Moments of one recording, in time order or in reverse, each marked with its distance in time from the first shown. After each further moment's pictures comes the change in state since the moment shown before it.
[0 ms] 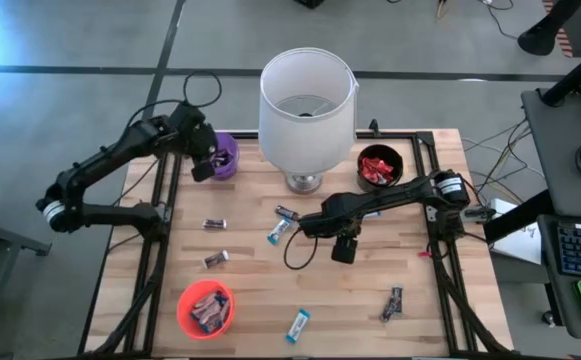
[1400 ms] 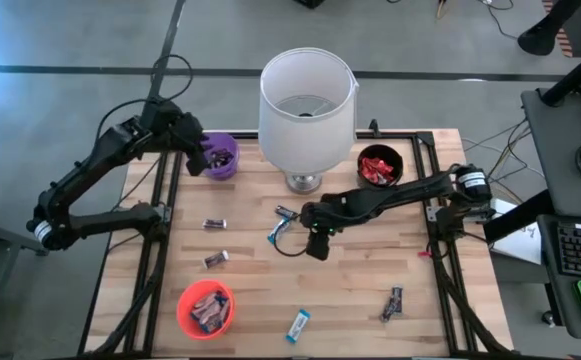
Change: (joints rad) left arm 0.064 -0.172 0.000 0.105 0.175 -0.136; right arm -0.025 -0.169 -0.249 0.772 0.059 0.014
